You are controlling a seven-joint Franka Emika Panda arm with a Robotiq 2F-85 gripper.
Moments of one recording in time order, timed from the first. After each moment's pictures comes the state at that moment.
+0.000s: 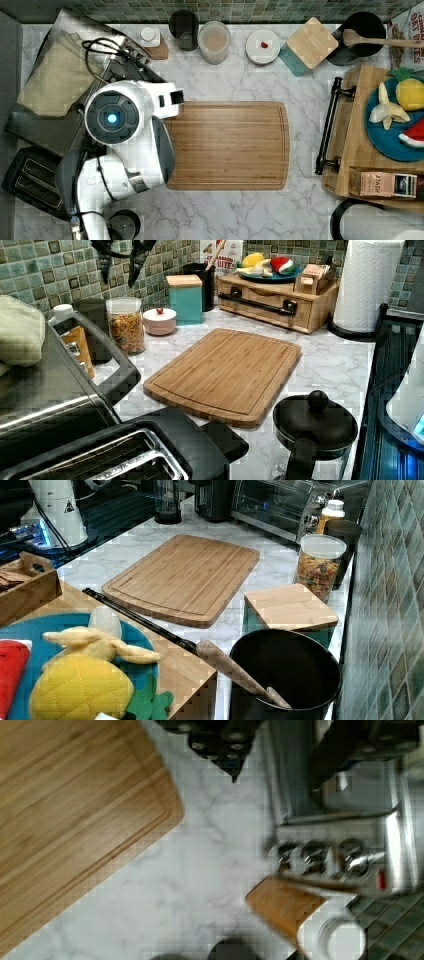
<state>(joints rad) 0.19 0.05 0.16 -1.98 0.08 0.70 0.19</state>
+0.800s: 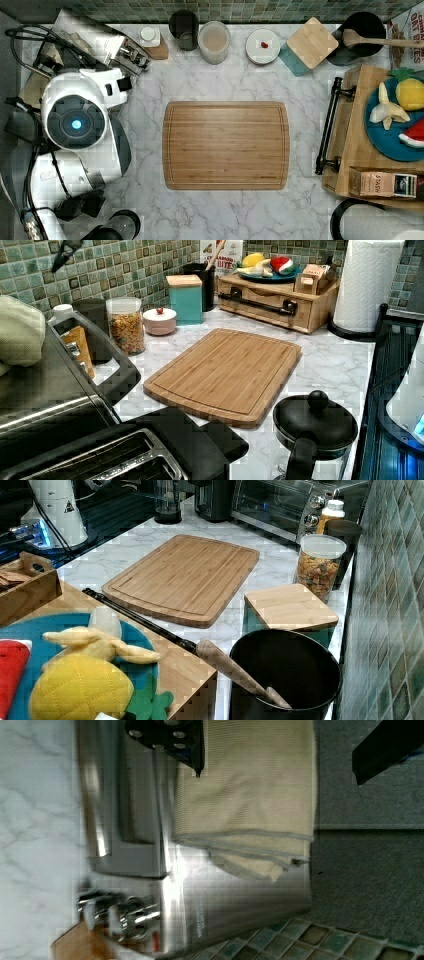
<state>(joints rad) 0.24 0.17 0.25 -1.82 0.32 0.93 0.08</state>
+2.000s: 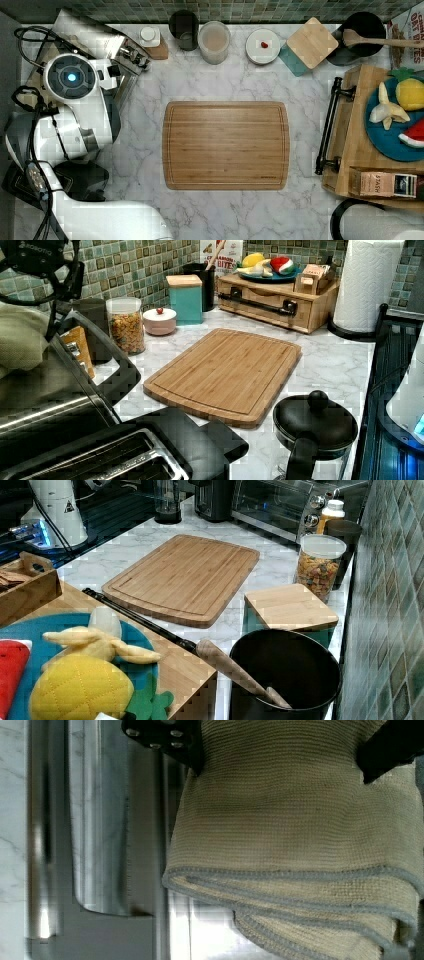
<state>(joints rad) 0.24 0.43 0.30 -1.64 0.31 0.79 0.03</state>
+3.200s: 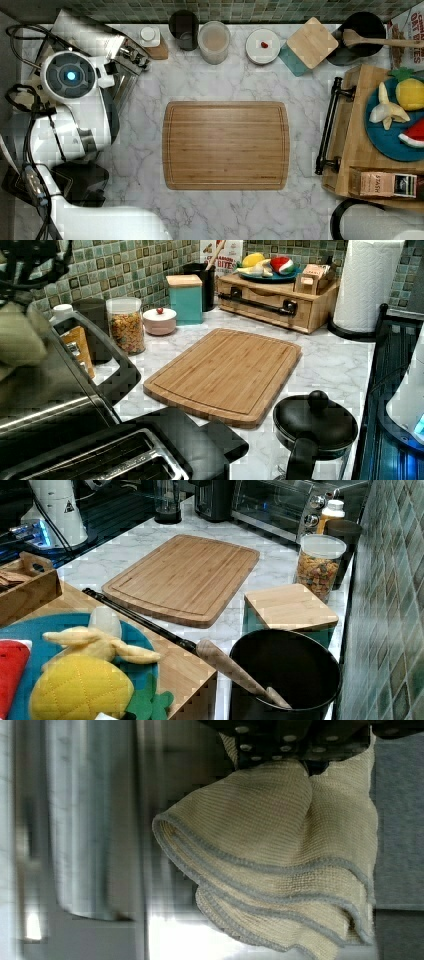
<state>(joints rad) 0.22 0.37 0.32 -1.68 0.34 0.77 0.00</state>
